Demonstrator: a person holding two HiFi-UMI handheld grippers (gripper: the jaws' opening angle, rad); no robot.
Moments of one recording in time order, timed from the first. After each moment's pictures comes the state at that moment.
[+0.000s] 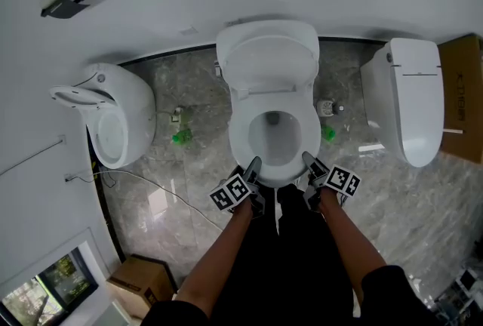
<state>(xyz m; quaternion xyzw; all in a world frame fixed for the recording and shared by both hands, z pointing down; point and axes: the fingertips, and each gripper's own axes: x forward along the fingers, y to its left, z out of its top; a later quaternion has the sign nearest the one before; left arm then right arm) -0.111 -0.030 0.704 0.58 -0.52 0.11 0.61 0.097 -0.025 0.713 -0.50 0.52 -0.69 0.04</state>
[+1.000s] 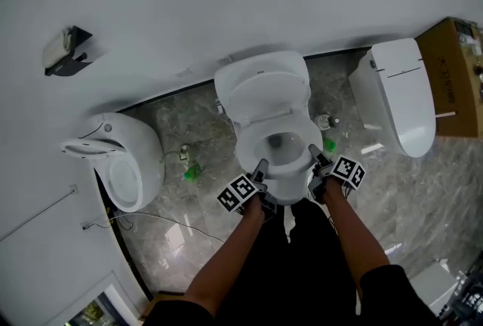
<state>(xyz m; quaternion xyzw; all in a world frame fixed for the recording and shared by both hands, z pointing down) -0.108 -0.118 0.649 0.56 -0.48 0.10 0.67 0.108 -0.112 0.661 -0.57 0.46 -0.67 0.13</state>
